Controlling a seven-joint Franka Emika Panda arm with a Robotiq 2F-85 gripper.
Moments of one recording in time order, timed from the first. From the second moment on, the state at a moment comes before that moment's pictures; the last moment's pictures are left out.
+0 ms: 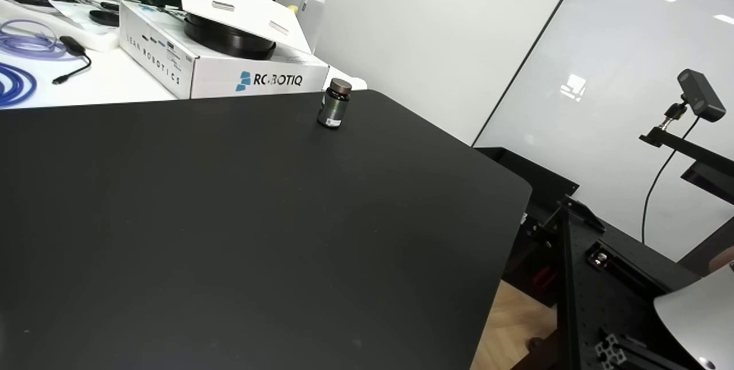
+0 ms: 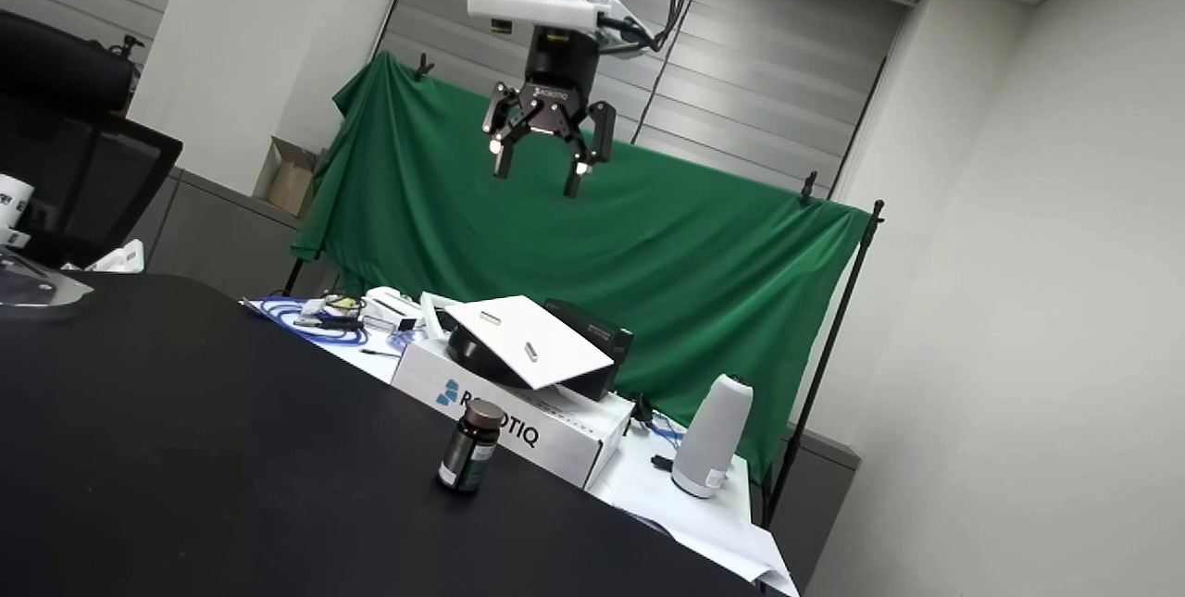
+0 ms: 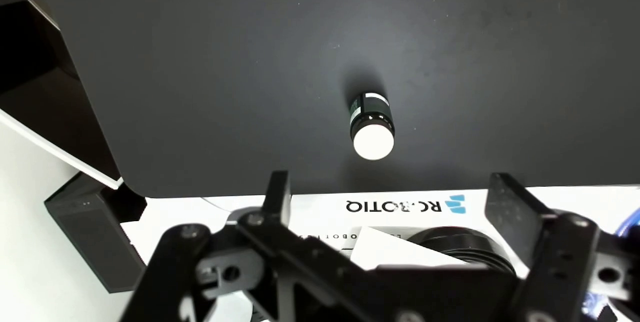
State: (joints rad) arm -0.12 0.09 -0.12 -1.90 -0.05 2.18 -0.07
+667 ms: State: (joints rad) arm -0.12 0.22 -0.12 -1.89 -0.08 2.32 -0.06
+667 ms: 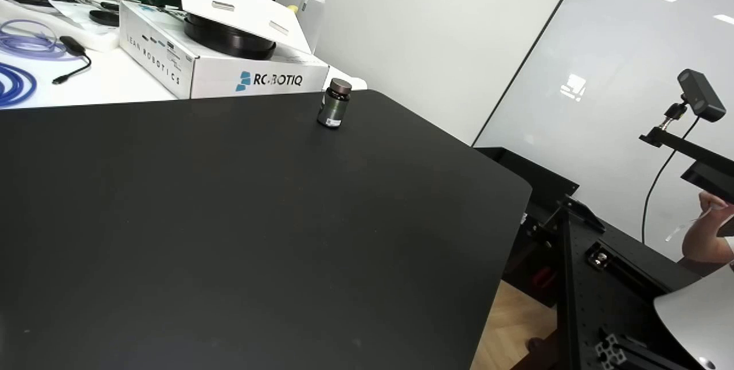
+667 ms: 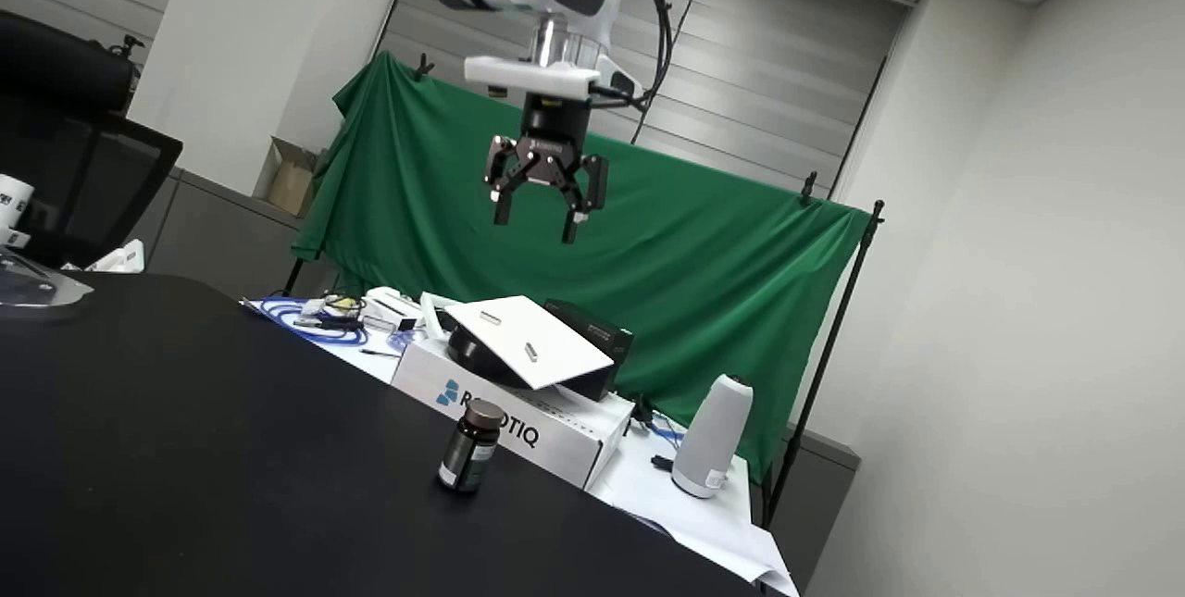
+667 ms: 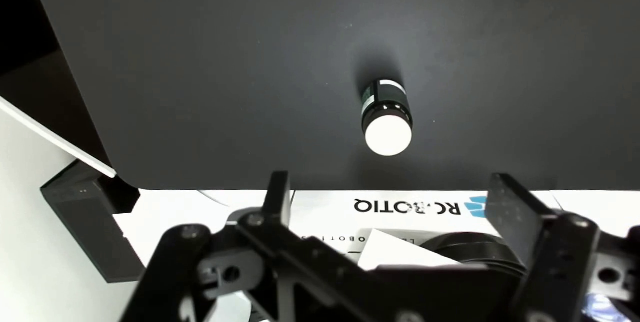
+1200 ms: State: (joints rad) arm -0.15 0.50 -0.12 -1.73 -0.02 2.46 -0.08
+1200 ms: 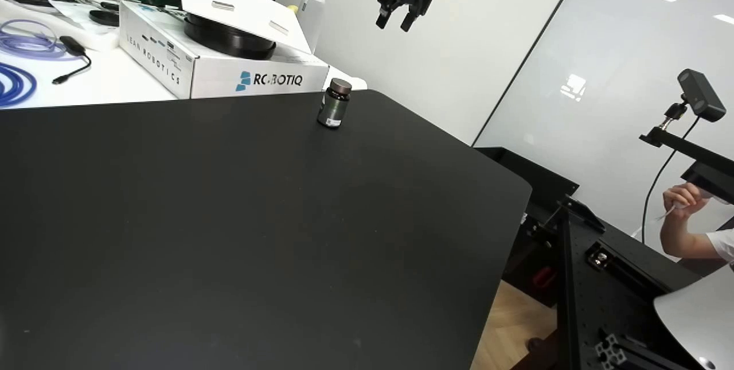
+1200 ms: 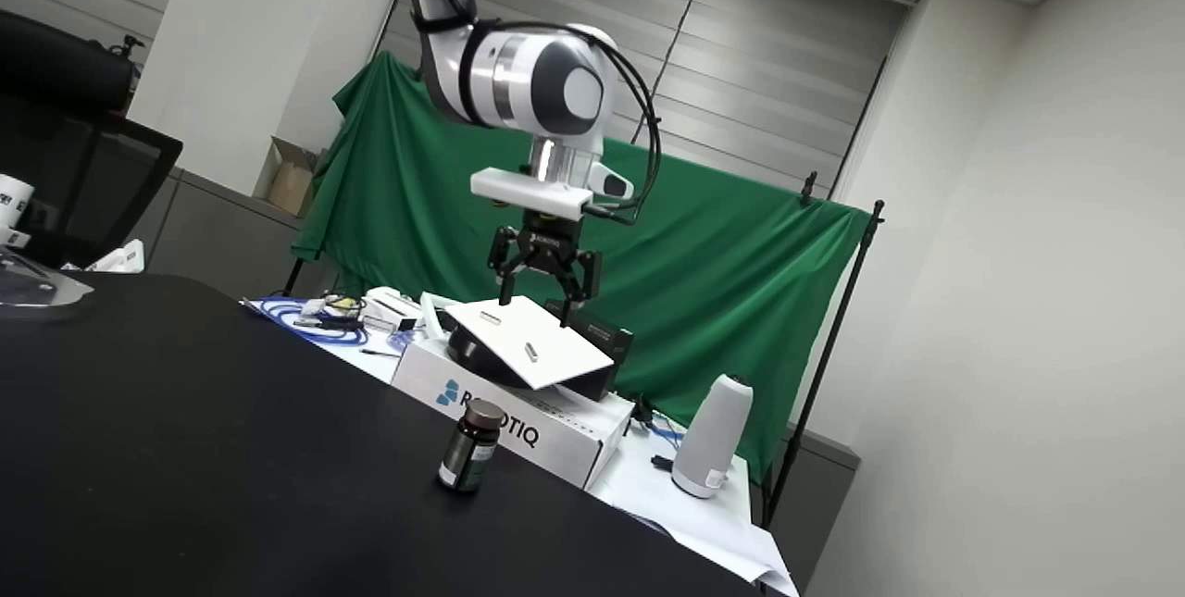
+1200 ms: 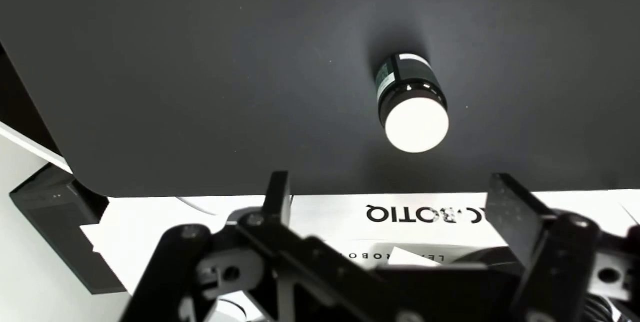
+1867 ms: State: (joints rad) arm -0.17 0.70 -0.09 -1.58 0.04 2.53 -0.07
